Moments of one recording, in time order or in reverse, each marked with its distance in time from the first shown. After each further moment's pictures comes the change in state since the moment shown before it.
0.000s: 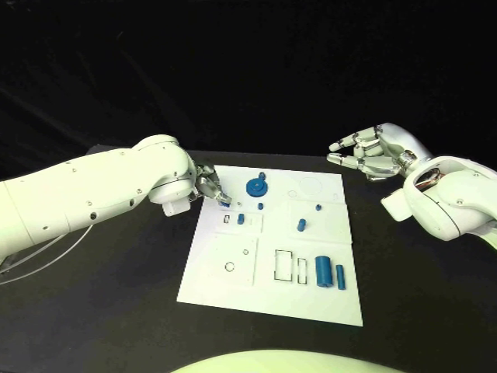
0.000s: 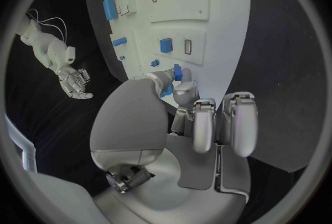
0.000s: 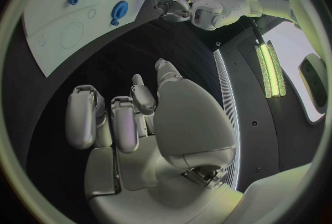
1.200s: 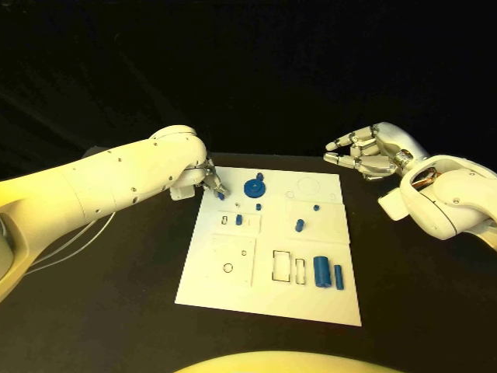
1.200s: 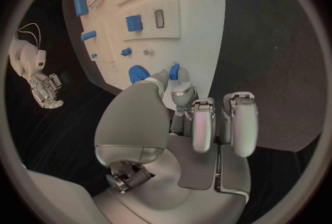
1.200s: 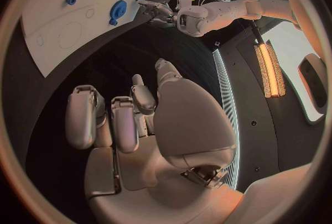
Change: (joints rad) left arm 0.014 0.214 0.000 -0.339 -0.120 0.141 -0.040; left_hand -0.039 0.073 -0.301 0.014 -0.011 0.001 -0.009 -0.055 -0.012 -0.013 0.002 0.010 0.023 0.004 -0.004 0.000 -0.001 0.000 0.000 0.000 0.000 0.000; right arm 0.004 0.002 0.001 0.005 0.000 -0.002 0.001; right_hand 0.000 0.000 0.000 0.000 0.000 0.000 0.000 0.000 0.000 0.000 0.000 0.000 -0.002 0.000 0.000 0.000 -0.001 0.000 0.000 0.000 0.000 0.000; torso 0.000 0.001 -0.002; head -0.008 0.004
